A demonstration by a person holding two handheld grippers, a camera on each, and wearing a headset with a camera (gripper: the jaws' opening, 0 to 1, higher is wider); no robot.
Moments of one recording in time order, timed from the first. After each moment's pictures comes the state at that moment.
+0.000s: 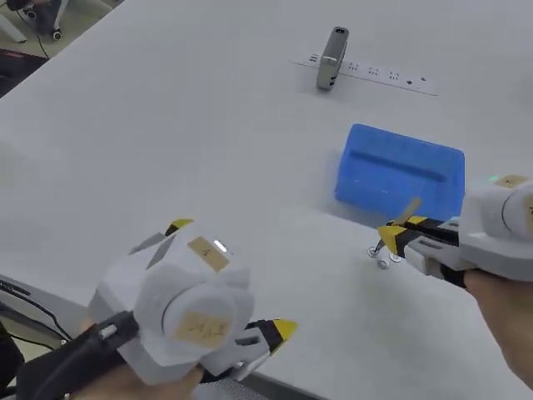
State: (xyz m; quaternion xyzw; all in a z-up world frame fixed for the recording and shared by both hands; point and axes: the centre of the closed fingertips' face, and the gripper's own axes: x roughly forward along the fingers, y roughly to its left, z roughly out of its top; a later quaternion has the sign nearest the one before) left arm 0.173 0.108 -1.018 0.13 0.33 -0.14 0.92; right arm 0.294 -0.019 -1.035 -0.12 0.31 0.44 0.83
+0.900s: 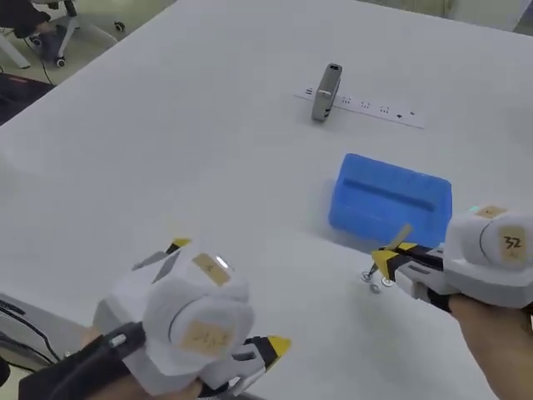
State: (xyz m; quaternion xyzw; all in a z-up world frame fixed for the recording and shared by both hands) left arm 0.173 0.109 -1.015 0.13 0.33 -0.14 0.93; right arm 0.296 -0.020 -1.037 -0.13 0.31 0.43 0.84
